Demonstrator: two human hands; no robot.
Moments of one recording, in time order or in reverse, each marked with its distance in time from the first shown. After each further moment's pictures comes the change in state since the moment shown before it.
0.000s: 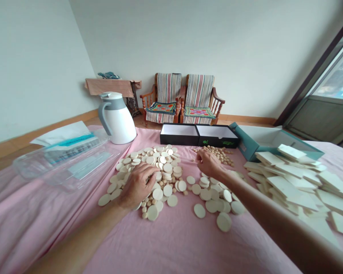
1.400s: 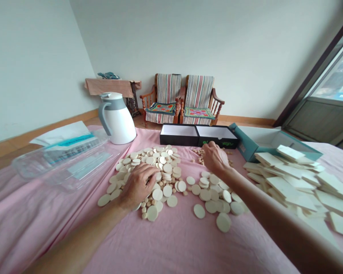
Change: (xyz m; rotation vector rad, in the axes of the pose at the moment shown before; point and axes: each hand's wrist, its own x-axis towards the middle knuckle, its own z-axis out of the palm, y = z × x) left_hand -0.001 0.000 0.001 -0.014 0.005 0.013; right_hand 0.002 -0.005 -0.025 -0.209 0.092 0.088
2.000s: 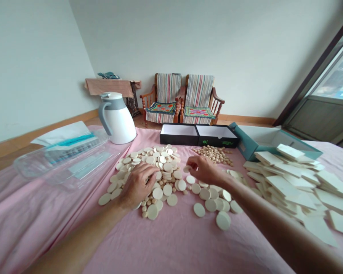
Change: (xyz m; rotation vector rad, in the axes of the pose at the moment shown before) left_hand -0.002 0.000 -0.001 0.004 -0.002 -0.004; right_hand -0.028 -0.032 -0.011 0.437 -0.235 -0.320
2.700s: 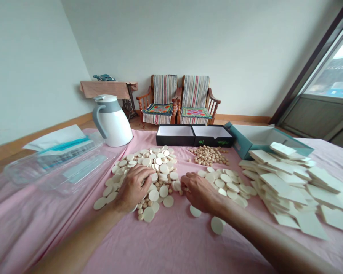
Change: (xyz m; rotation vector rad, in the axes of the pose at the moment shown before) left_hand 0.000 -0.001 0.002 0.025 0.000 0.000; right_hand -0.046 -0.029 0.022 -0.116 -0.068 -0.037
